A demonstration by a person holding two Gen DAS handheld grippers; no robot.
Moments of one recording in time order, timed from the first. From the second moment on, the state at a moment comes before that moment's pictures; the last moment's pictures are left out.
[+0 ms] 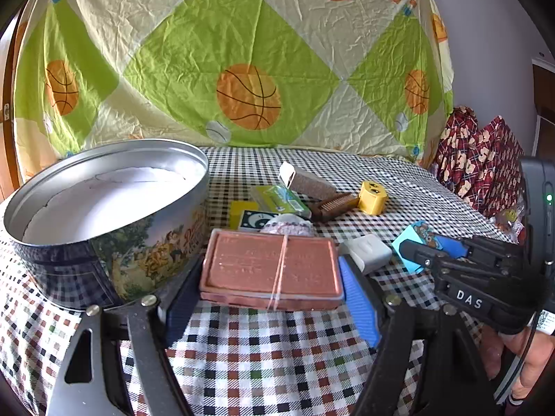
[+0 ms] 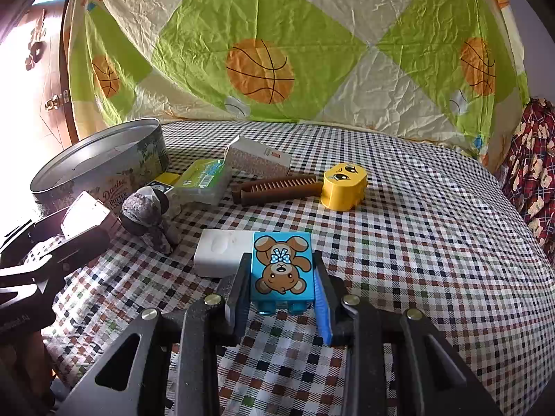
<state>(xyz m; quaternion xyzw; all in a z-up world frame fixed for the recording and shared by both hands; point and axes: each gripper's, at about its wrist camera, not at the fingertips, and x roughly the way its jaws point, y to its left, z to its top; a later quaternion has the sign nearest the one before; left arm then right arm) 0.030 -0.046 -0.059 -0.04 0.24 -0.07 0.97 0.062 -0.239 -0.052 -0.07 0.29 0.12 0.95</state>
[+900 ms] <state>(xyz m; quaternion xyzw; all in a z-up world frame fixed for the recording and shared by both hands) 0.009 -0.052 -0.055 -0.03 0.20 -0.05 0.98 0.024 -0.252 -0.038 -0.03 0.16 0.12 0.98</state>
